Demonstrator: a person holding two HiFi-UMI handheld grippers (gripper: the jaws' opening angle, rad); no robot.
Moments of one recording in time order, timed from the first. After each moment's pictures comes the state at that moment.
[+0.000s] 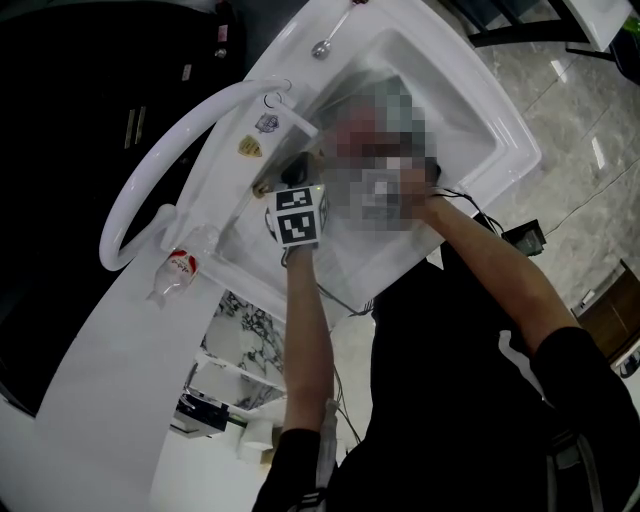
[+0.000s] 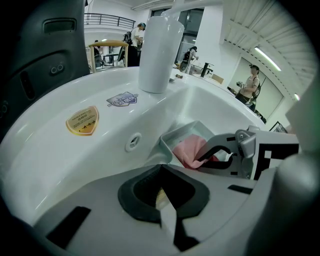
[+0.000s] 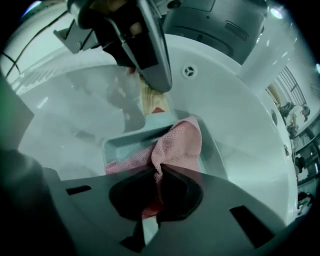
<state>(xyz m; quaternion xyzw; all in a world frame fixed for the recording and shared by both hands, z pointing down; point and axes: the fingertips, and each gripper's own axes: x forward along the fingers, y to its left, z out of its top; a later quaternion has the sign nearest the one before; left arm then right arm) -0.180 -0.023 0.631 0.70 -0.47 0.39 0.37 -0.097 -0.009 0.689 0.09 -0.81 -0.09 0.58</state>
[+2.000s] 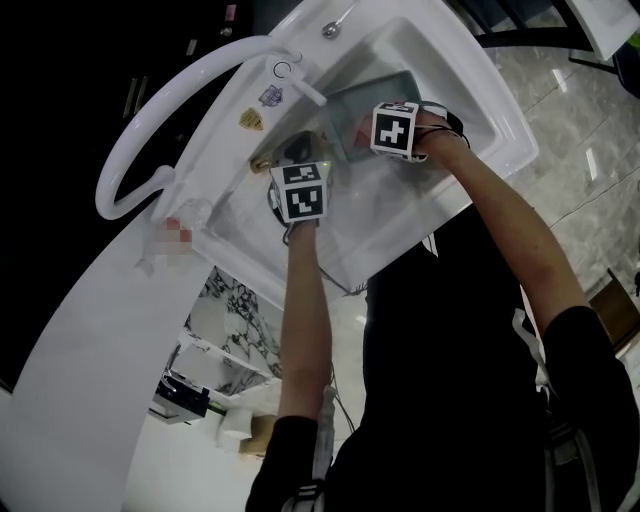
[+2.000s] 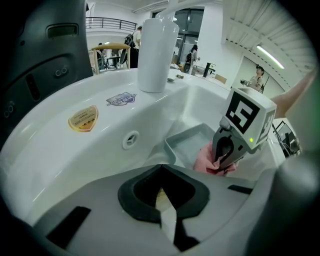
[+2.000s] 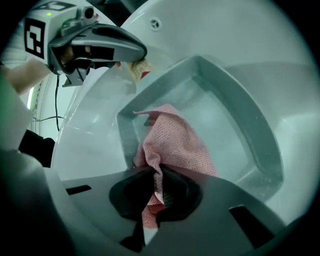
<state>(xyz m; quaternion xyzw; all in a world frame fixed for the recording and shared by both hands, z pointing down) -0.175 -0.019 0.632 0.69 -0.49 0.39 0.36 -0.035 0.025 0.701 -0.12 -0.73 0.21 0.64</state>
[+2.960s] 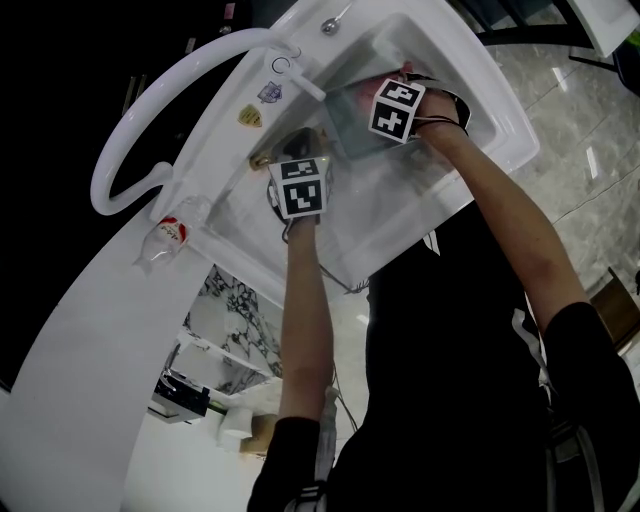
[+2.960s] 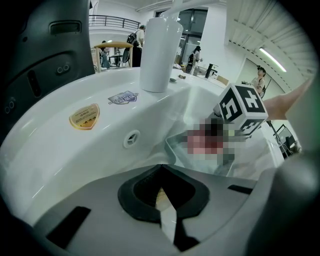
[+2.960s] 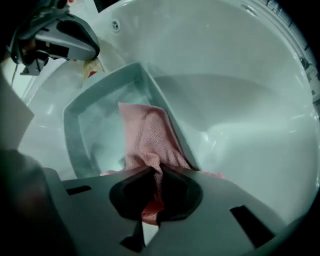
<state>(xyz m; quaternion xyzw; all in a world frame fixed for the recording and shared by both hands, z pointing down) -0.174 -0.019 0.630 0.69 -0.50 0.38 0.37 -0.007 -0.074 0.709 0.07 -0.71 0.07 0.70</state>
